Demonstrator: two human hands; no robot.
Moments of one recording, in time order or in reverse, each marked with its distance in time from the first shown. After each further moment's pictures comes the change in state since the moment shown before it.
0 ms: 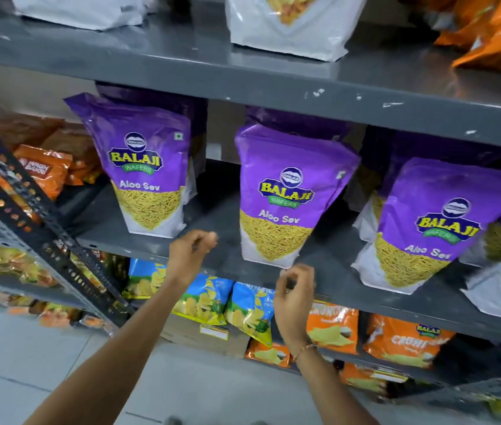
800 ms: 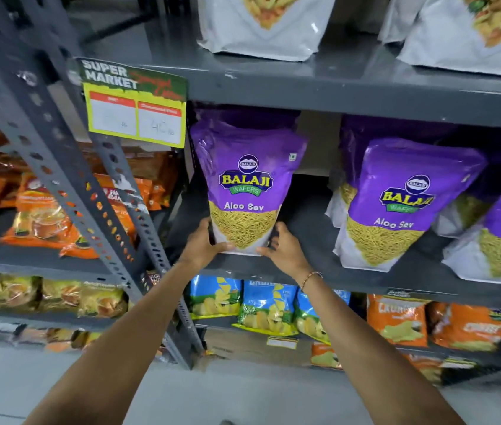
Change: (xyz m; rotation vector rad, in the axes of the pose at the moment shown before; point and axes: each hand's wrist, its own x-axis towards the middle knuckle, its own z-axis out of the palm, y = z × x) left_hand 0.115 -0.041 -0.192 0.344 -0.243 -0.036; right_hand 0.033 -0.104 0.218 0.098 -0.580 0.324
